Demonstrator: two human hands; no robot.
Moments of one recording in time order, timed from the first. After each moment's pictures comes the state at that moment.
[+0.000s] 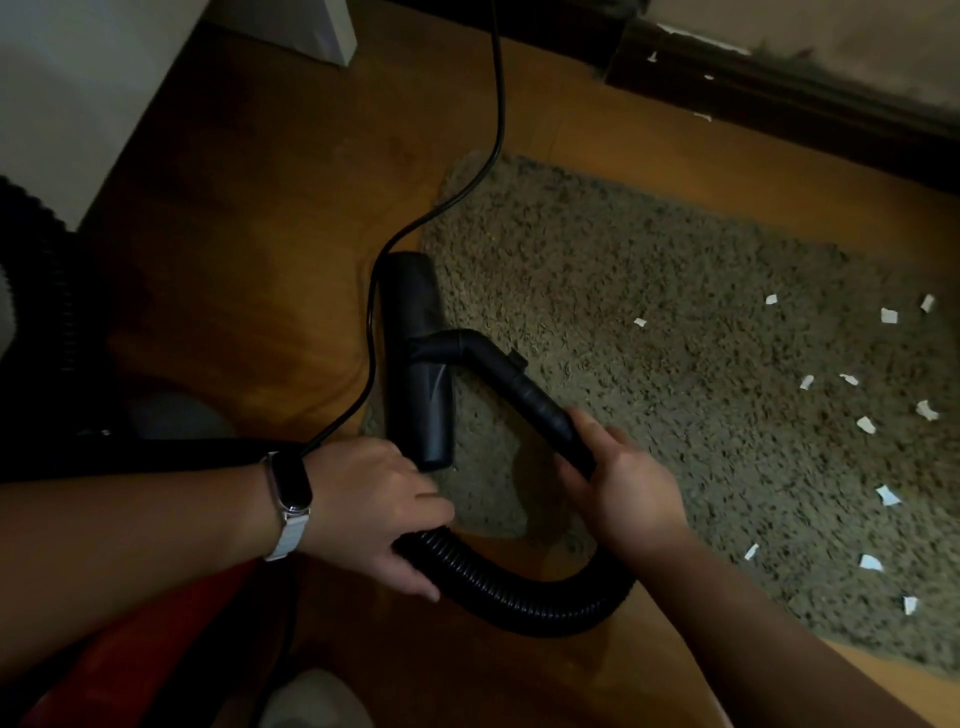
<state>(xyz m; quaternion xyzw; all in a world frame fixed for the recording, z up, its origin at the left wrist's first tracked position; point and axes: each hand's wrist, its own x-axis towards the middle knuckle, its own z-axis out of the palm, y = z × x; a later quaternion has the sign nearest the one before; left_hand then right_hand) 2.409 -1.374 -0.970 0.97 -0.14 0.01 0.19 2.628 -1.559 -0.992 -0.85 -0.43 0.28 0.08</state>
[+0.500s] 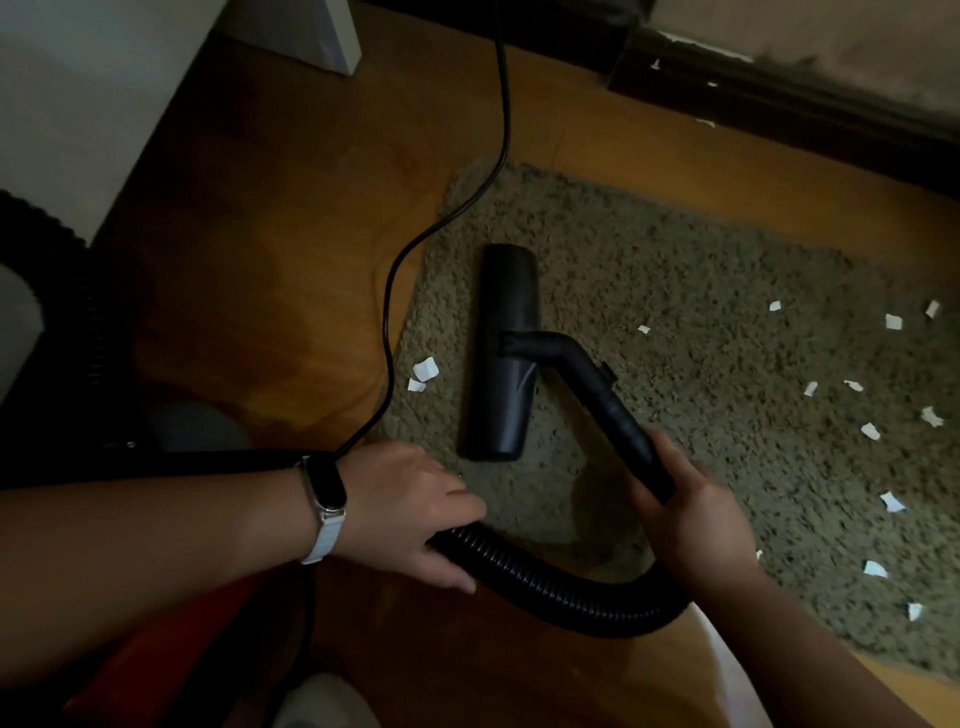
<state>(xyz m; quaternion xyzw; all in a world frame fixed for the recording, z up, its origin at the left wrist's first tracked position) 2.427 -1.381 -0.965 0.97 -0.10 -0.01 0.20 2.655 -1.602 -0.988 -0.90 -0.33 0.27 0.12</state>
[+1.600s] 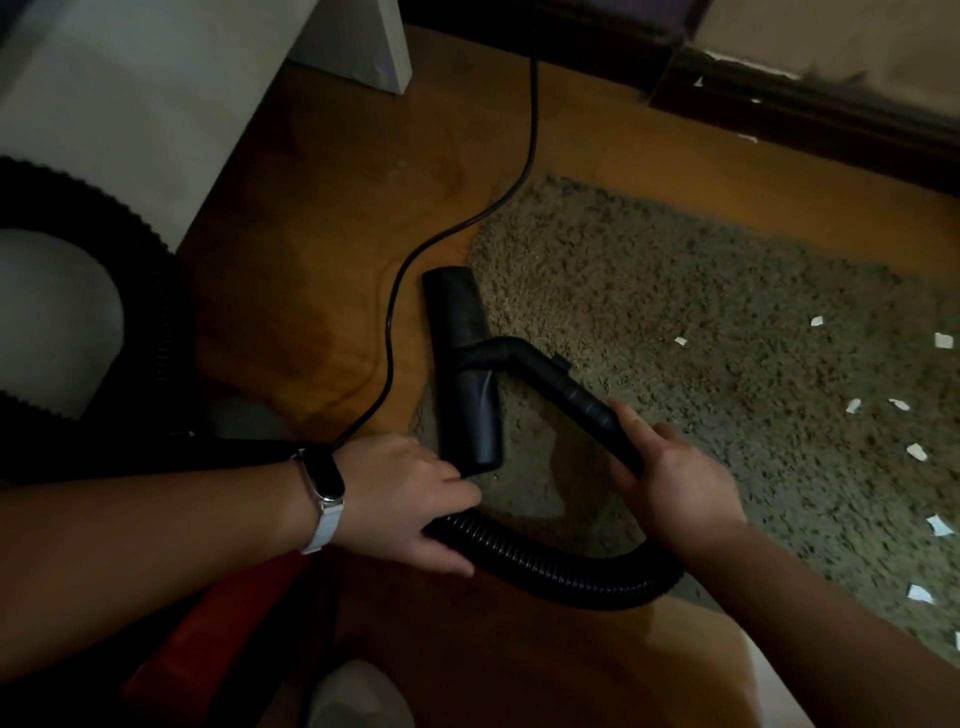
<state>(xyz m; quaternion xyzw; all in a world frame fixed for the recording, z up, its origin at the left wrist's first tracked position) 2.398 -1.363 -0.950 0.97 -0.04 -0.07 0.22 2.646 -1.544 -0.980 -0.85 -0.46 0.26 0.00</state>
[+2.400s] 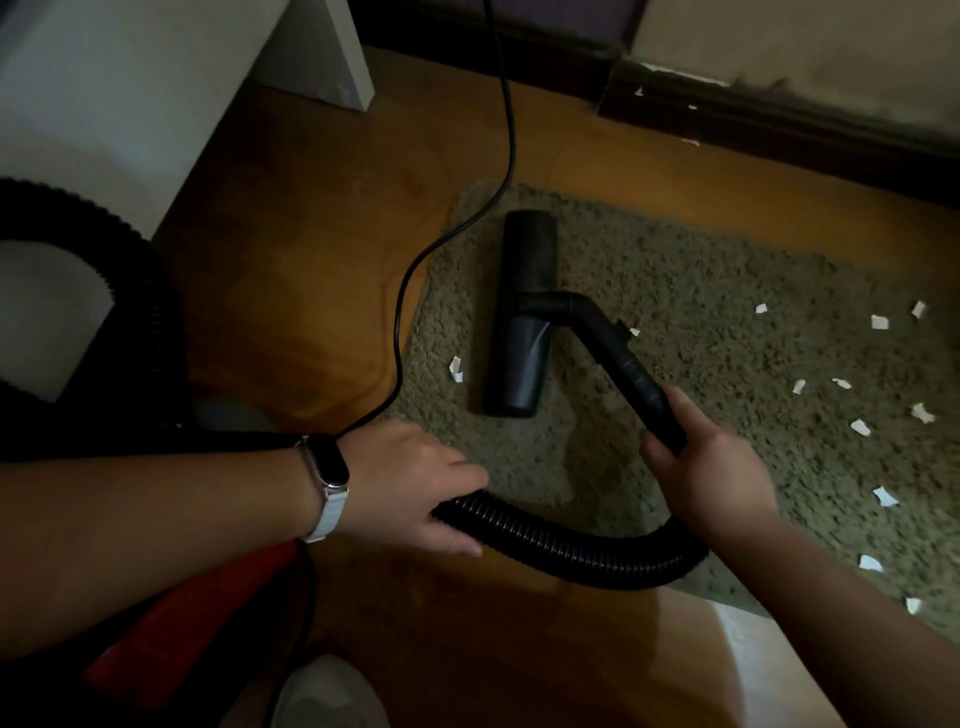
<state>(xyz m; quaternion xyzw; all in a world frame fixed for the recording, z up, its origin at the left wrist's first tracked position) 2.435 -1.384 -0.932 0.98 -0.05 -0.04 0.19 2.686 -1.584 -0.964 -0.90 -0.36 0.22 0.11</state>
